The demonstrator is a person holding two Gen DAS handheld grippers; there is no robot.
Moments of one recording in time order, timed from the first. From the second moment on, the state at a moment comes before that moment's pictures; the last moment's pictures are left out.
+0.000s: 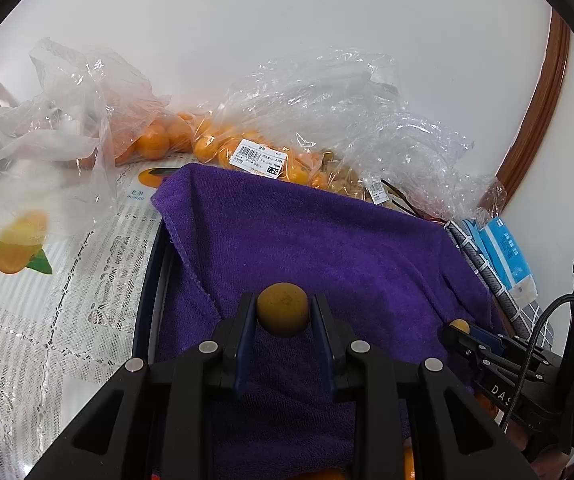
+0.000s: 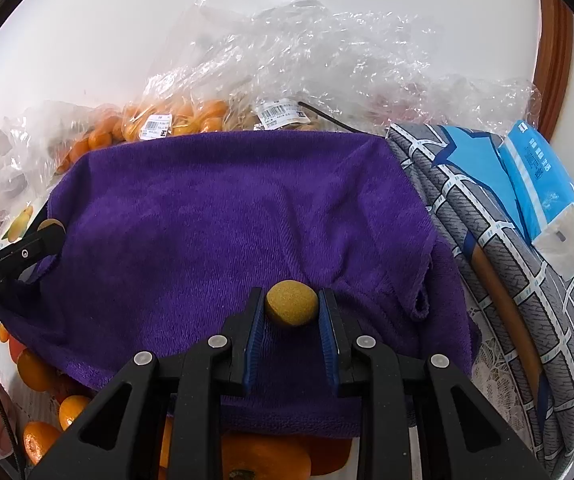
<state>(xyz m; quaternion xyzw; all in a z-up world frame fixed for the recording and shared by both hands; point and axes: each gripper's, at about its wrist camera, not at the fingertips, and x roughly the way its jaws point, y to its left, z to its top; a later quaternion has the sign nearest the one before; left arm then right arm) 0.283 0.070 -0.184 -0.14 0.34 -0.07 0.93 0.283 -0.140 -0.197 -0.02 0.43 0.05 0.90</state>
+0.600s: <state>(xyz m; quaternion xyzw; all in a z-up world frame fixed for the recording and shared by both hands) 0.280 0.070 -0.181 -0.15 0.34 -0.07 0.93 0.278 -0.148 -0.192 0.00 0.42 0.04 0.91</state>
